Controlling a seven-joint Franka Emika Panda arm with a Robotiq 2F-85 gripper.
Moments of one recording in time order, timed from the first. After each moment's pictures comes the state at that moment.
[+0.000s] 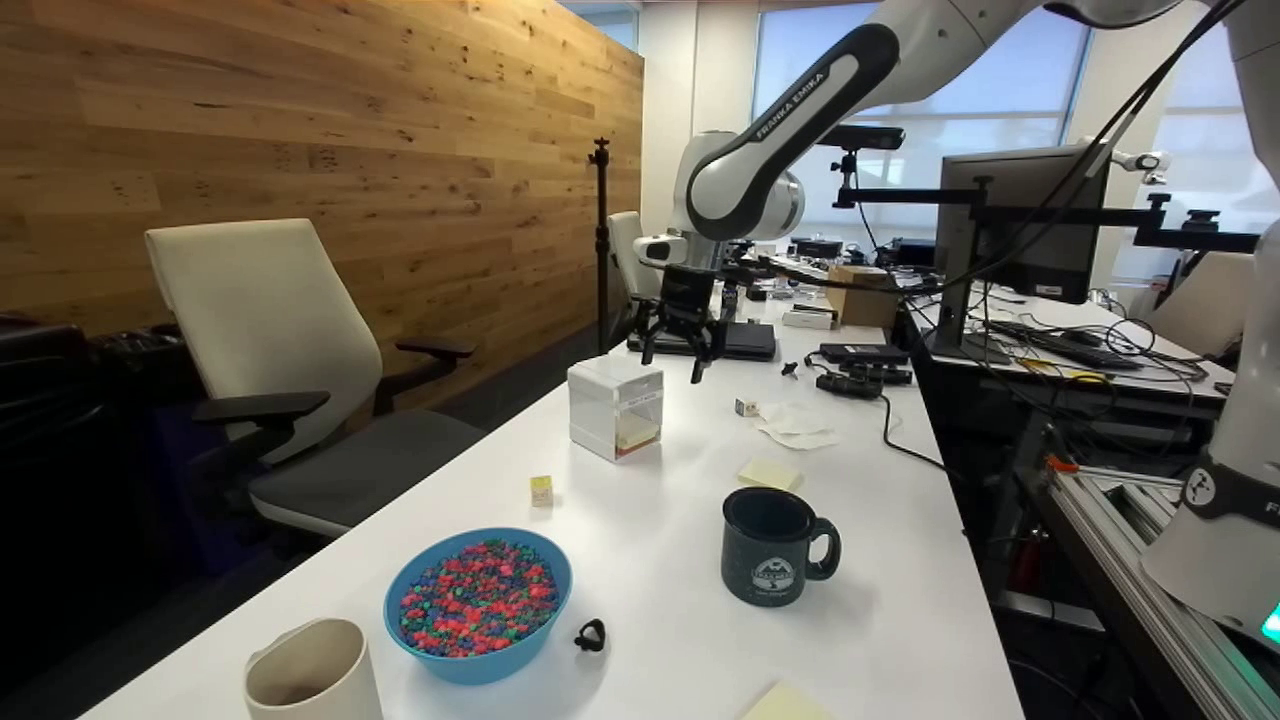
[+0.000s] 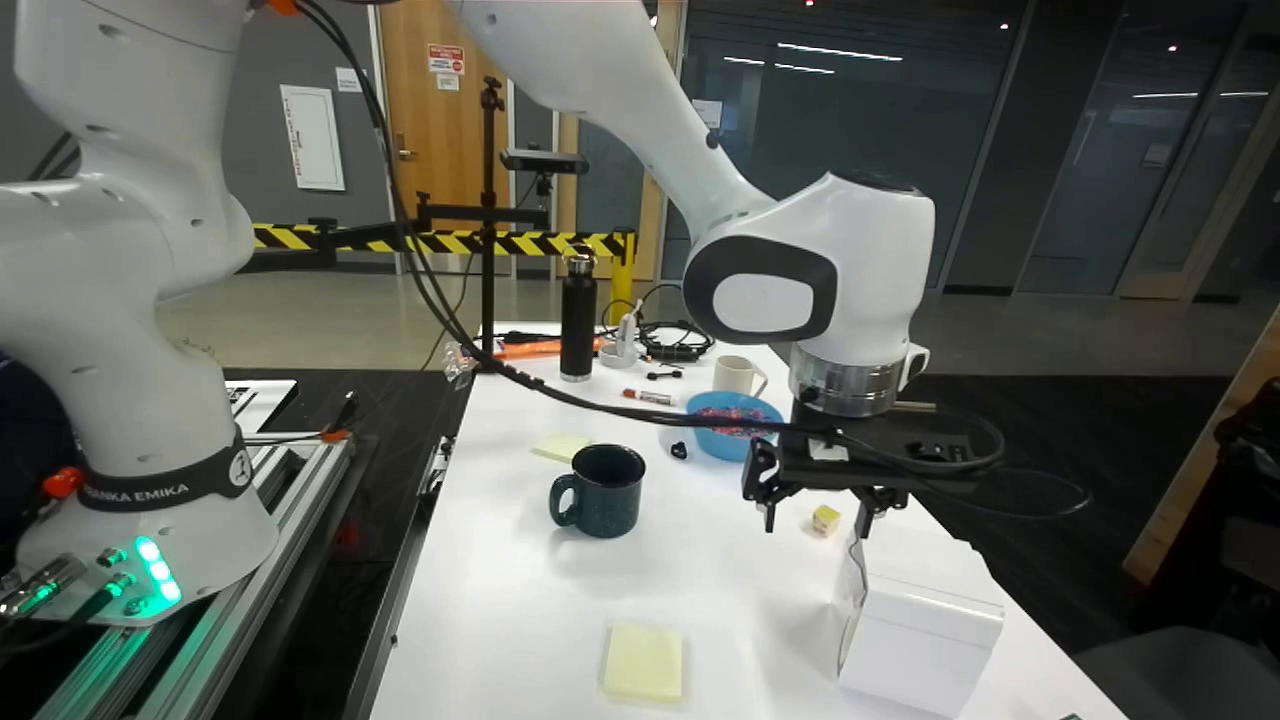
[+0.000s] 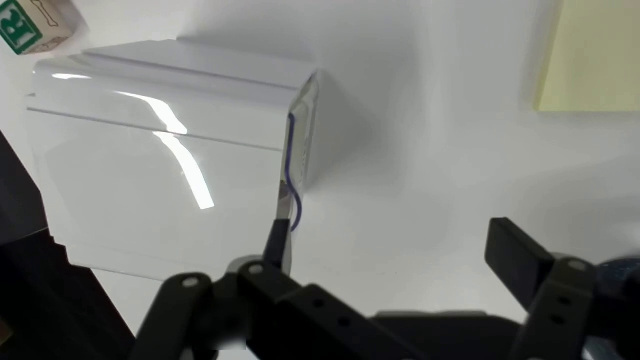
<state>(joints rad) -0.24 0.42 0.00 -1.95 0.14 2.50 -1.62</state>
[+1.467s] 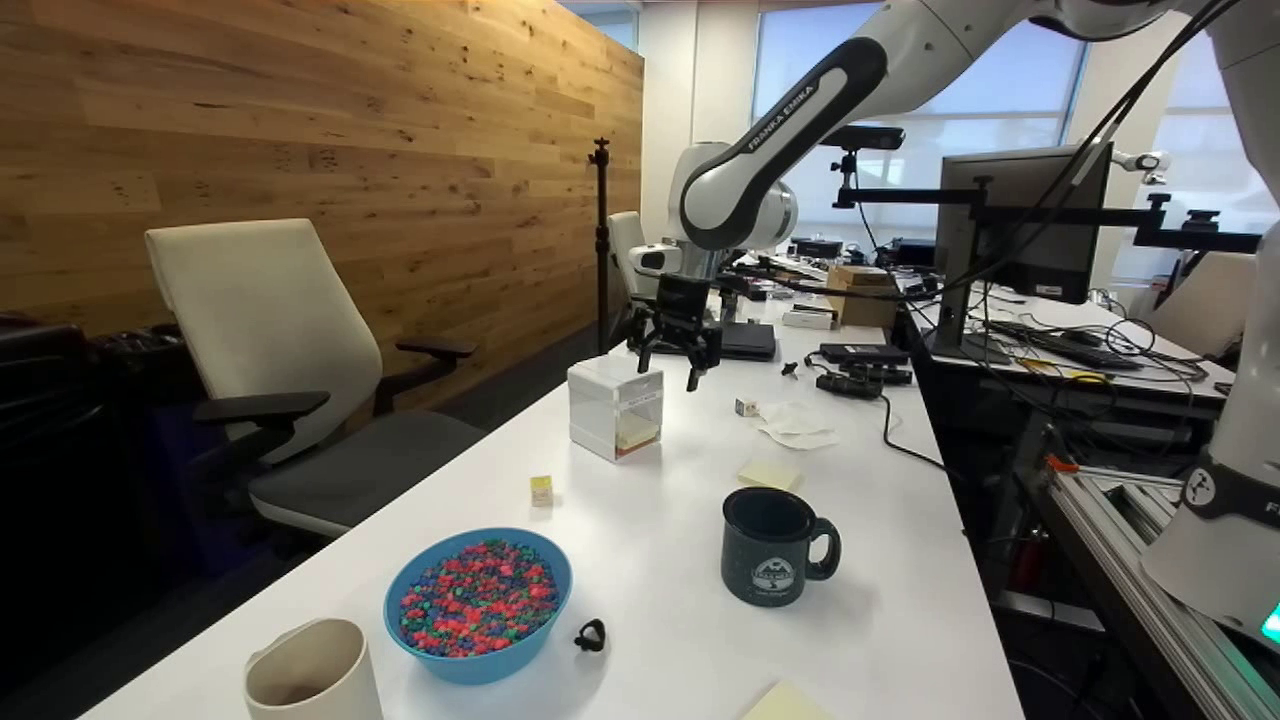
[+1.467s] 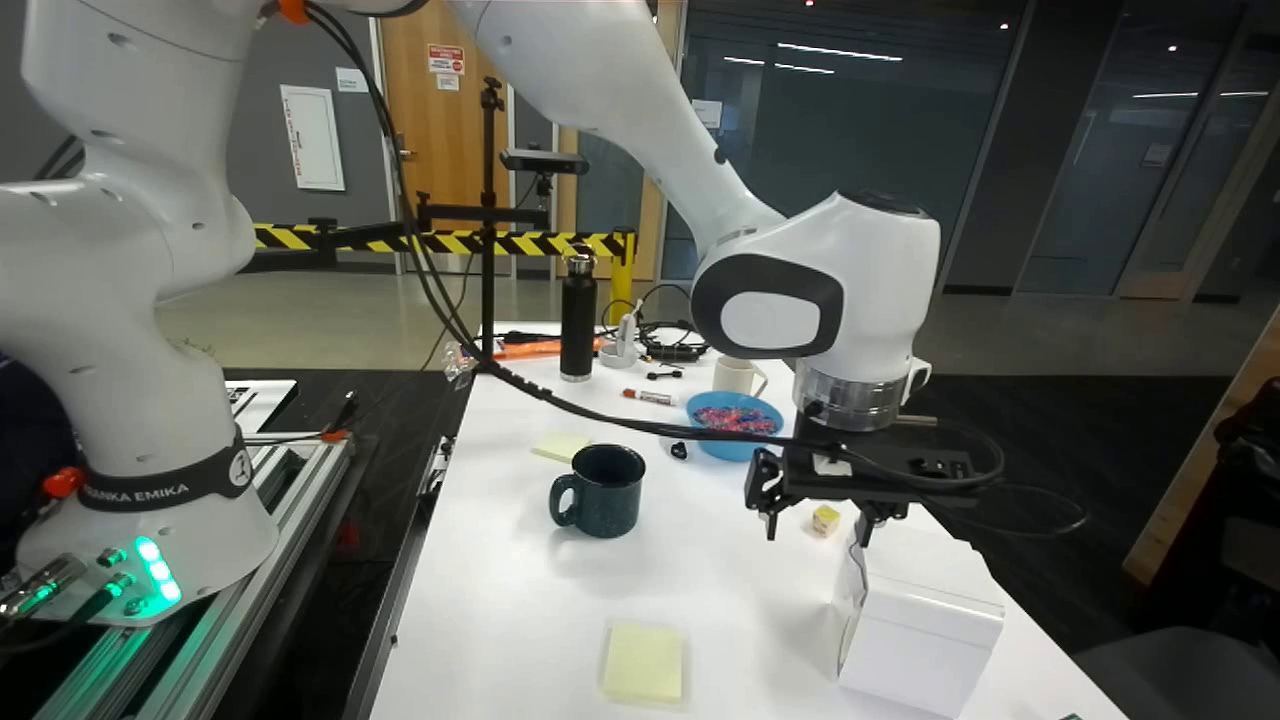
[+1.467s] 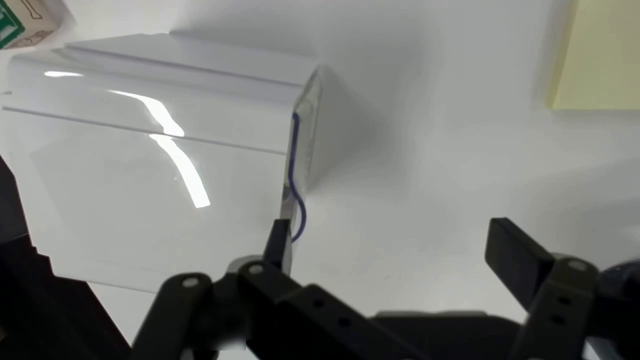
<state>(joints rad) -0.25 0.46 0.02 -1.92 0.14 2.50 -1.62</state>
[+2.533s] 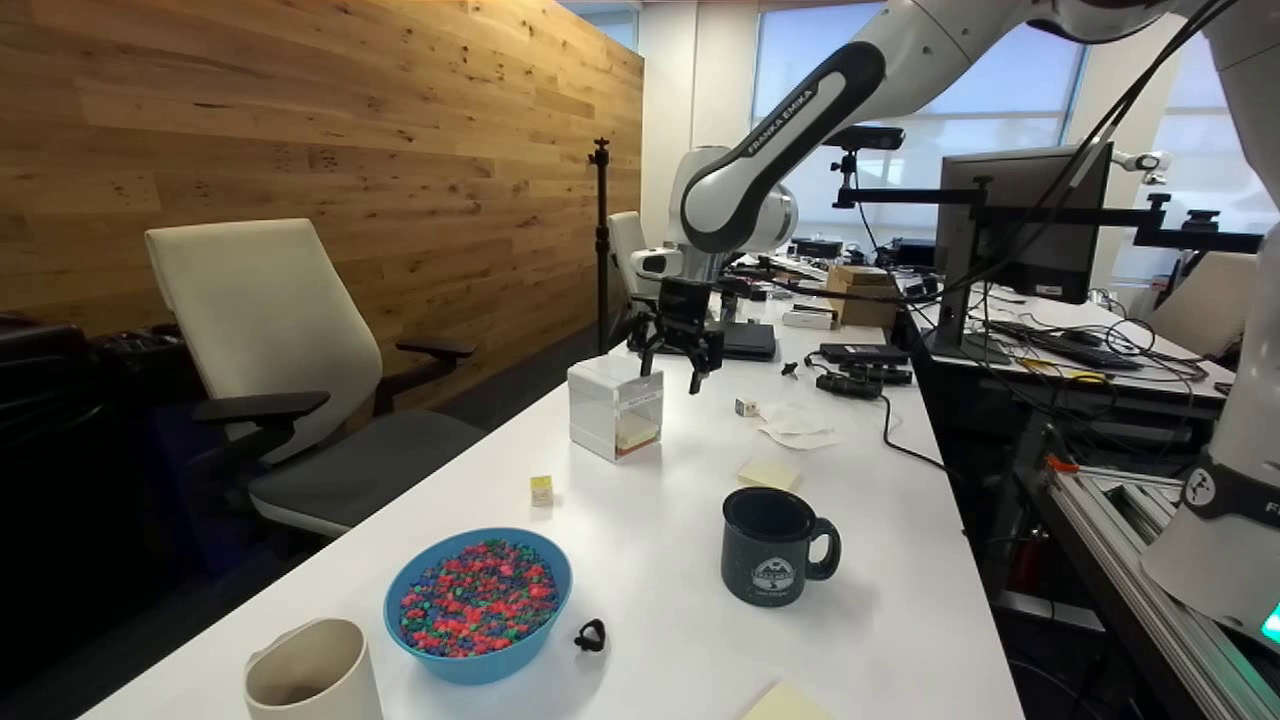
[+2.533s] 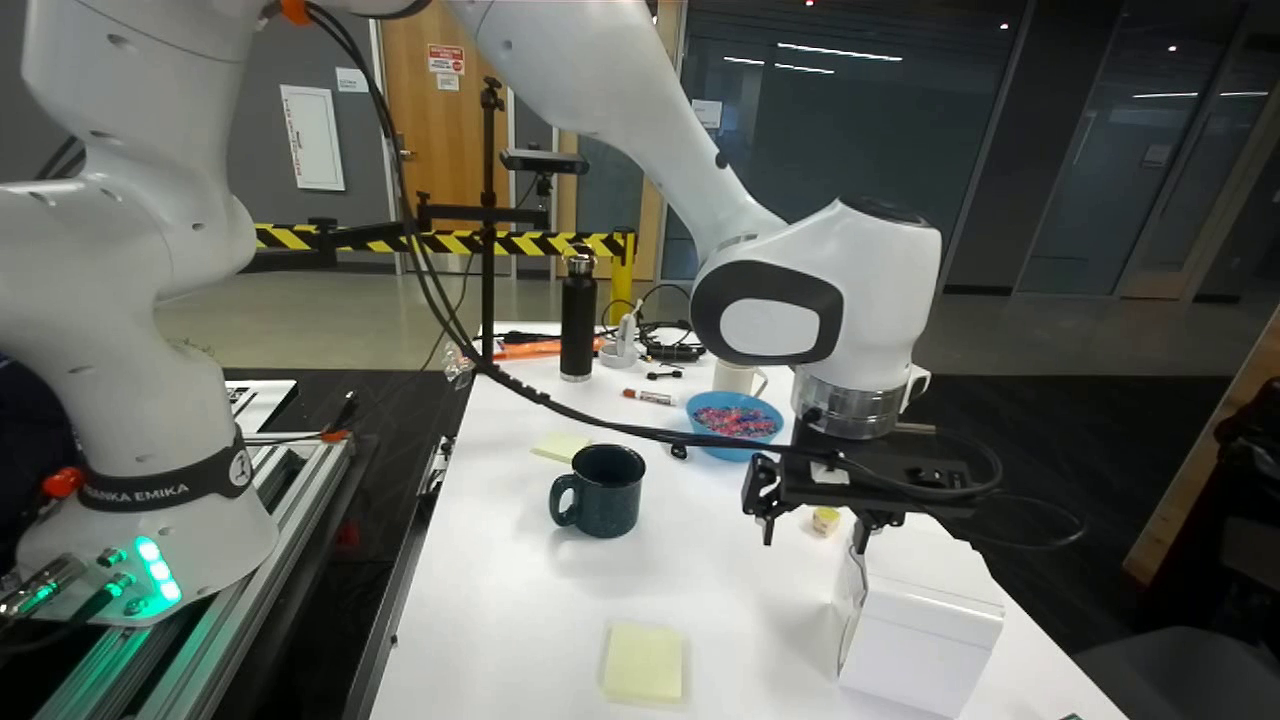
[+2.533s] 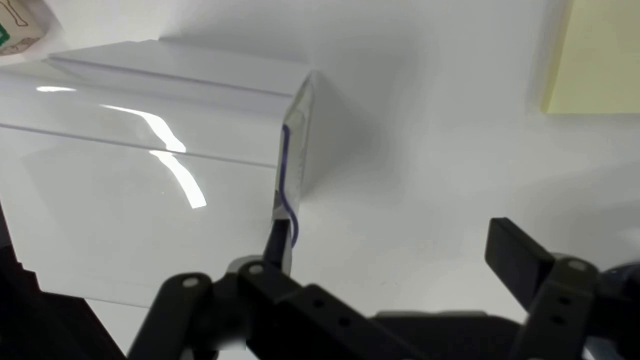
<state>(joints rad) -0.26 0.47 0.03 -1.92 0.14 2.49 -1.62</state>
